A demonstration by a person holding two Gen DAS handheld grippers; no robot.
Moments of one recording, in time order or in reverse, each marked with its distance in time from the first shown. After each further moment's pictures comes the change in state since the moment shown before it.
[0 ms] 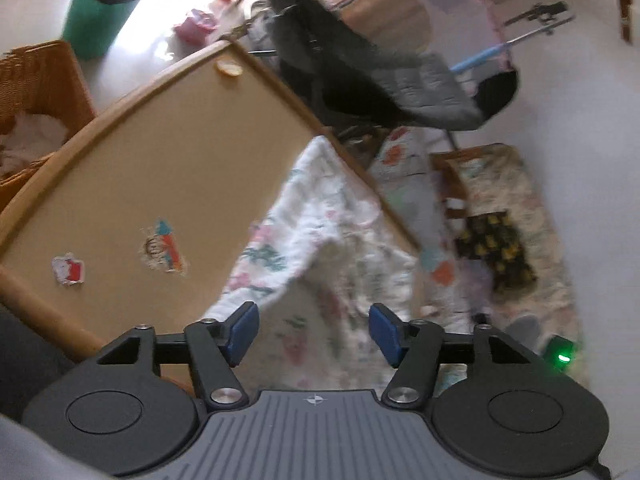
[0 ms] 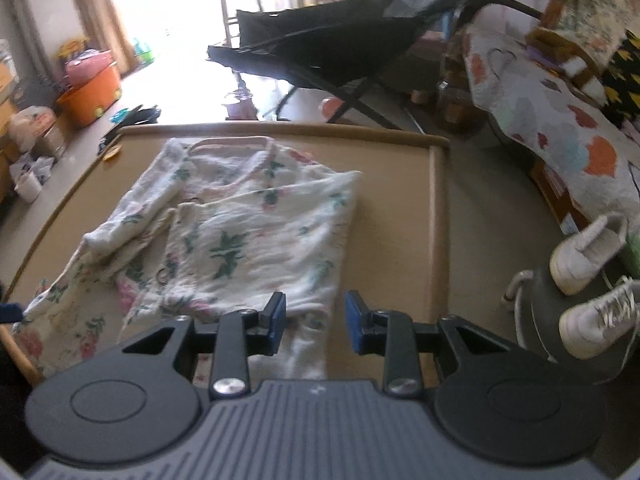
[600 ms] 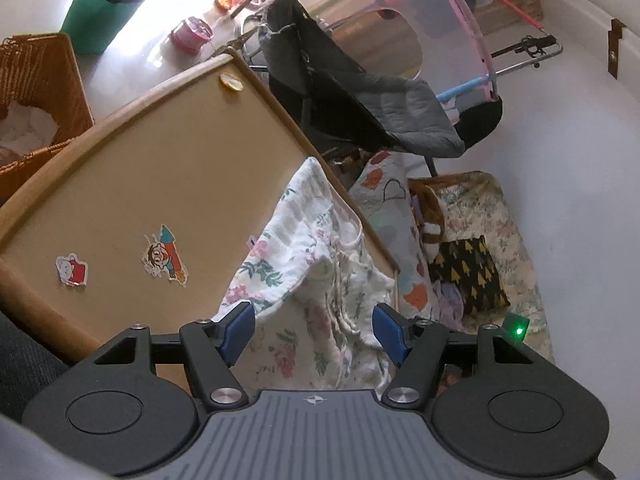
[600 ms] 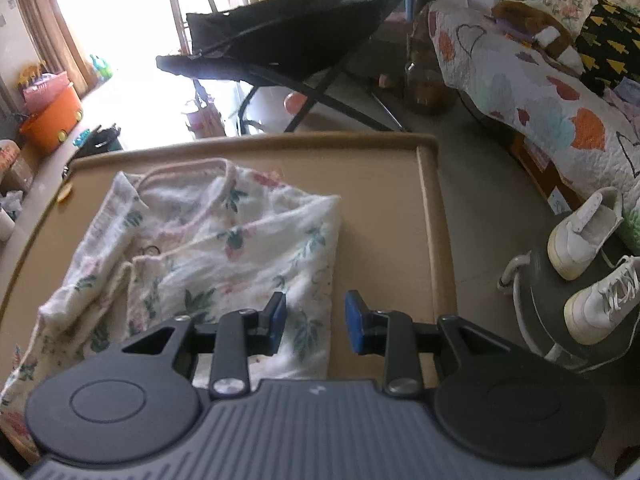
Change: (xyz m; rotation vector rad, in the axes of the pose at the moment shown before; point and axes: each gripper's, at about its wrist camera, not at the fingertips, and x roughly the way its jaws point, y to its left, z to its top) left arm 0.001 0.013 -0.005 -0.067 -0.057 -0.077; right arm 0.041 0.000 0.028 0.087 0.035 -0.066
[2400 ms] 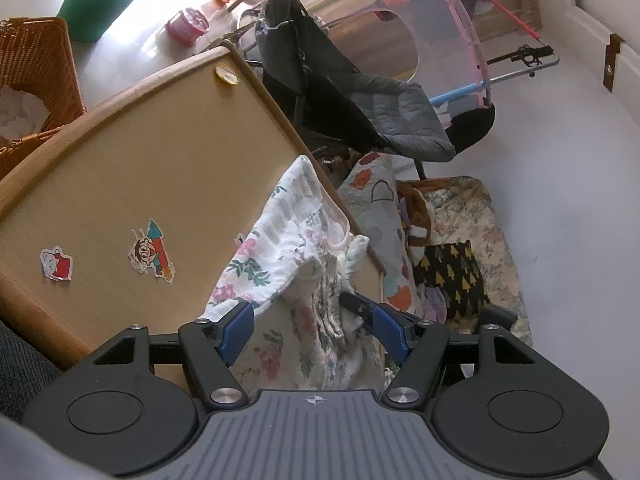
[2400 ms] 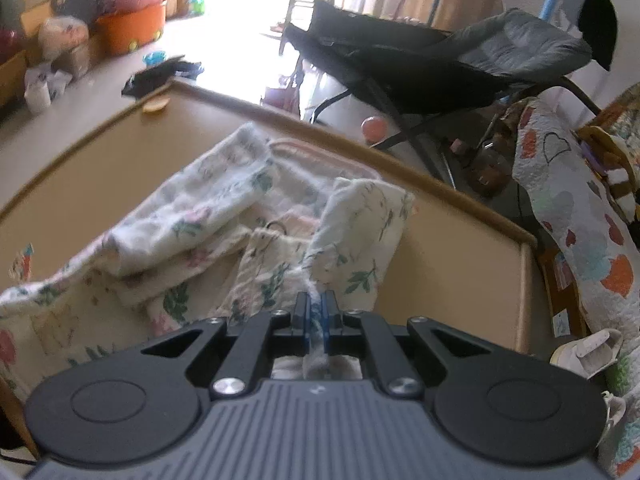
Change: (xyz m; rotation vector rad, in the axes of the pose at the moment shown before) left arm 0.008 0.007 0.007 -0.038 0.012 -0.051; right arm 0.006 0.111 -0.016 -0.450 -0.044 -0.006
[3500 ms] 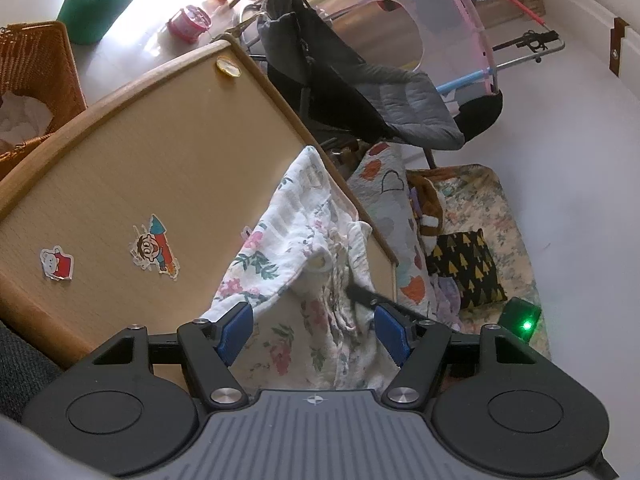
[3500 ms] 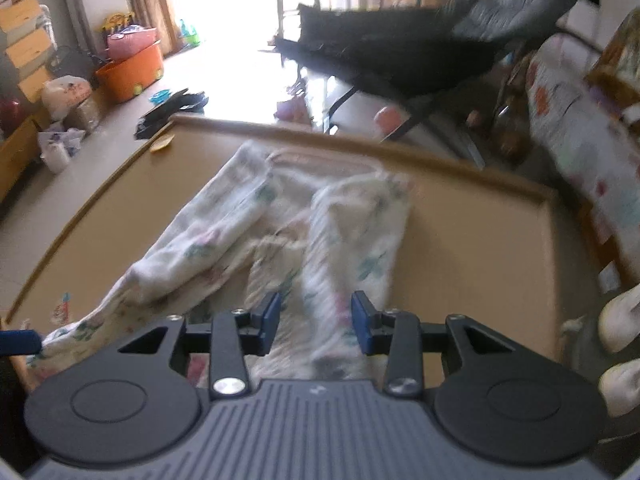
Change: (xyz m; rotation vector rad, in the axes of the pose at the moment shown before) left arm 0.008 -0.004 -0.004 0.024 0.023 0.045; right arm -0.005 -0.024 -0.008 0.181 0.009 0.179
